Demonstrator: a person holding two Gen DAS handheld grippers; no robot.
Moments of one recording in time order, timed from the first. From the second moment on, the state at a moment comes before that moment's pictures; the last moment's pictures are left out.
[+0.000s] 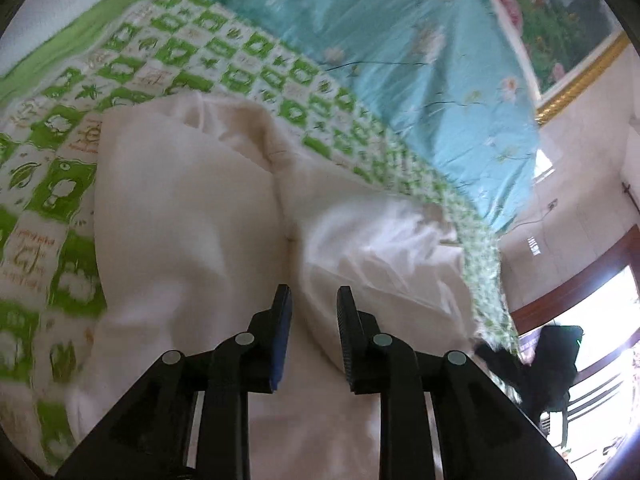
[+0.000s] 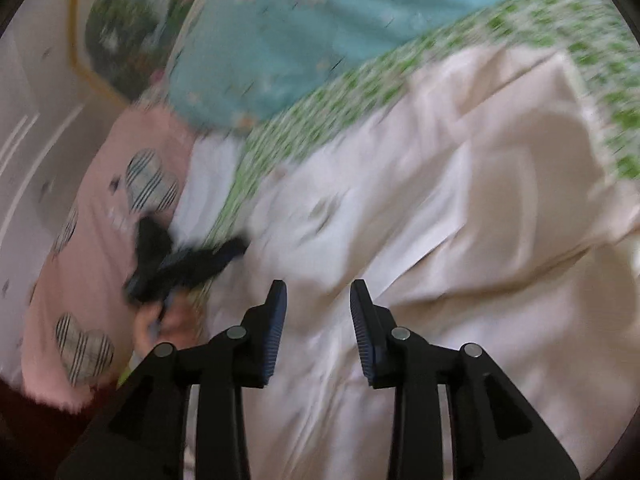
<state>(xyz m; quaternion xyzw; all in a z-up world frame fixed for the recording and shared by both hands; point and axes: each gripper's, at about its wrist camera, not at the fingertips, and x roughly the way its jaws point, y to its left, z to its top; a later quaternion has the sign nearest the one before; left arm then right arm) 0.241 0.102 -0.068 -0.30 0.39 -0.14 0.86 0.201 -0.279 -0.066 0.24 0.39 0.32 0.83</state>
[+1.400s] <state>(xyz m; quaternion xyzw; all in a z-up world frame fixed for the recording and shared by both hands) 0.222 0.020 -0.082 -0.19 0.46 -0.18 0.85 0.229 -0.280 -0.080 0.22 0.44 0.22 0.84</state>
